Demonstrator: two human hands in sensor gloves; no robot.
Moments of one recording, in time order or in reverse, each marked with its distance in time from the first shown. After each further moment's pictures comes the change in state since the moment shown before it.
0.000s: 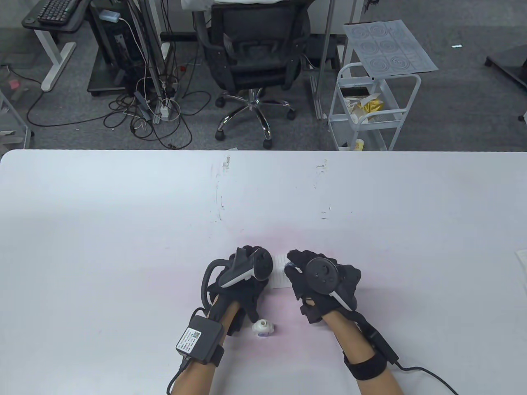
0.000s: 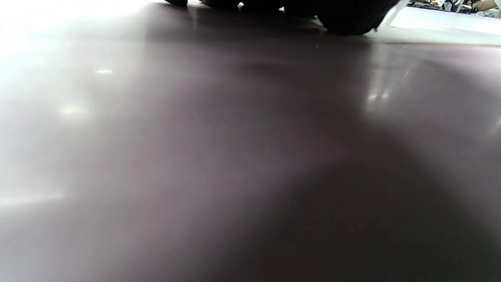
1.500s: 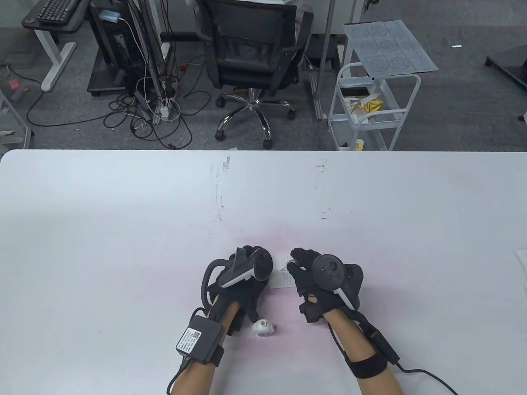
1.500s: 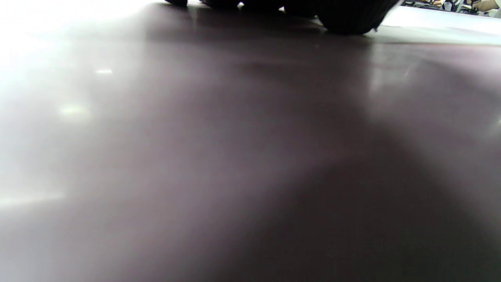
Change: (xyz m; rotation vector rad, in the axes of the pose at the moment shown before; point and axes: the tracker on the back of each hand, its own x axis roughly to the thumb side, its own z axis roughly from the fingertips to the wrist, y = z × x) left_hand 0.000 0.000 0.000 0.000 0.000 -0.001; right_hand -0.009 0.004 -0.001 0.033 0.079 -0.032
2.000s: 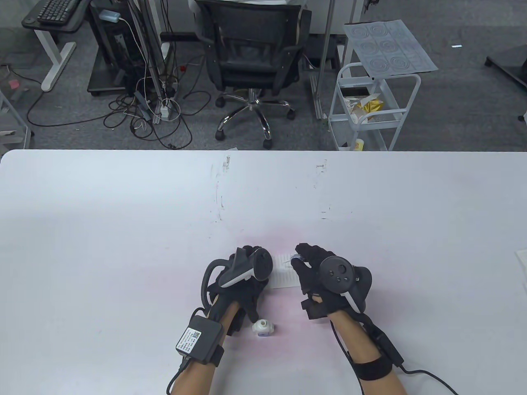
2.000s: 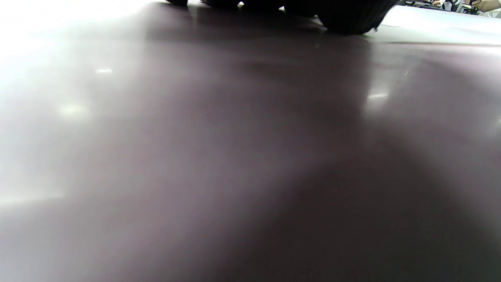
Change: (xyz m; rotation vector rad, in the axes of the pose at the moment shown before) left_hand 0.000 0.000 0.000 -0.001 -0.001 0.002; right_hand 0.002 -0.027 0.006 -0.124 -0.026 -0.067
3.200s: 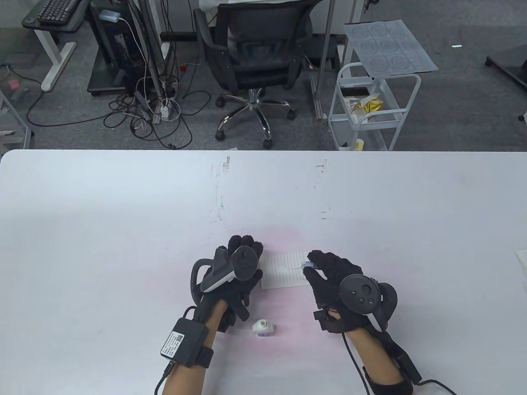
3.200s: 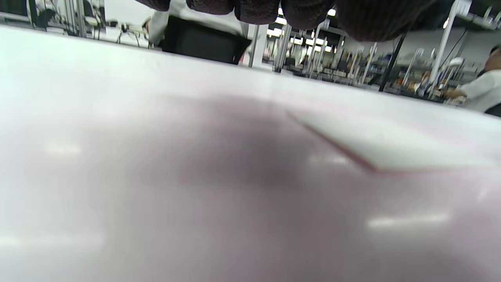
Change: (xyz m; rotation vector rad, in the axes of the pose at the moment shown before) left_hand -0.028 0.032 0.039 0.284 -0.033 0.114; right_hand 0.005 -0.049 0.023 -0.070 -0.054 -0.055
